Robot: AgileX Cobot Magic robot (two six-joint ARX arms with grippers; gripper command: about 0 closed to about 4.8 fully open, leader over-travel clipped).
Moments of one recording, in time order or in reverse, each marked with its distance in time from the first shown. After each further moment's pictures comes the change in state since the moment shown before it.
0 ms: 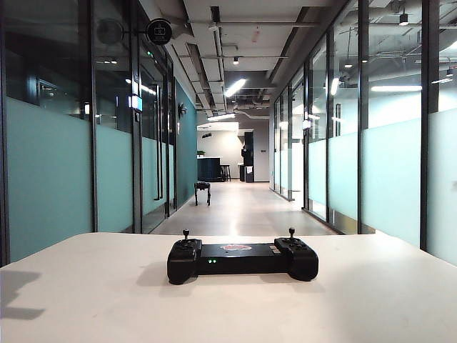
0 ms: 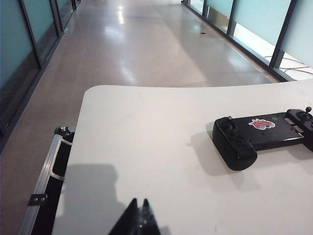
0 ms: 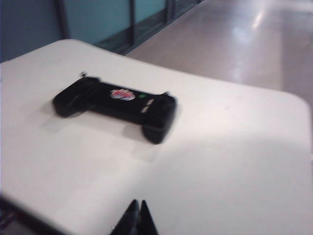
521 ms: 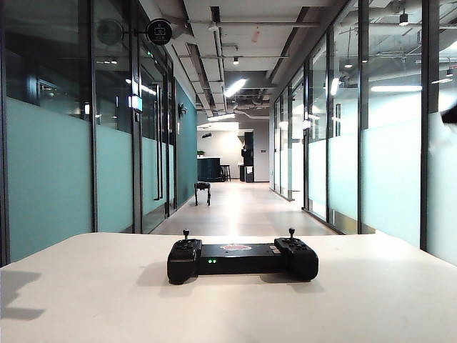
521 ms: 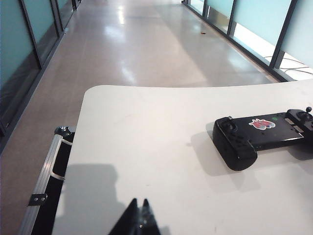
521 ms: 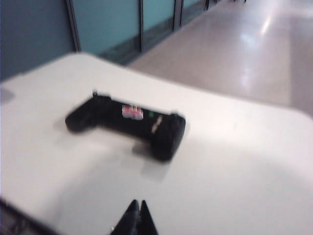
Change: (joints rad) left arm 0.000 0.000 0.000 0.000 0.000 0.000; right arm 0.016 0.204 0.107 0.082 -0.032 0.000
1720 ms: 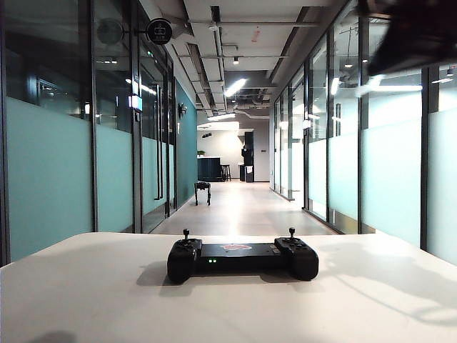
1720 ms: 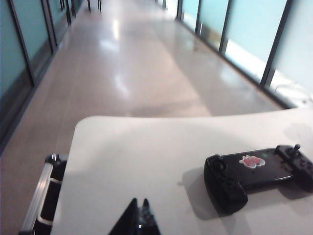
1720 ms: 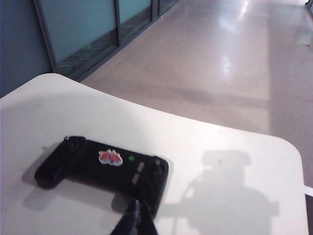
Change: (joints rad) left arm 0.000 0.313 0.108 0.280 0.022 -0.002; right arm 0.000 0.632 0.382 0.220 0.090 0.018
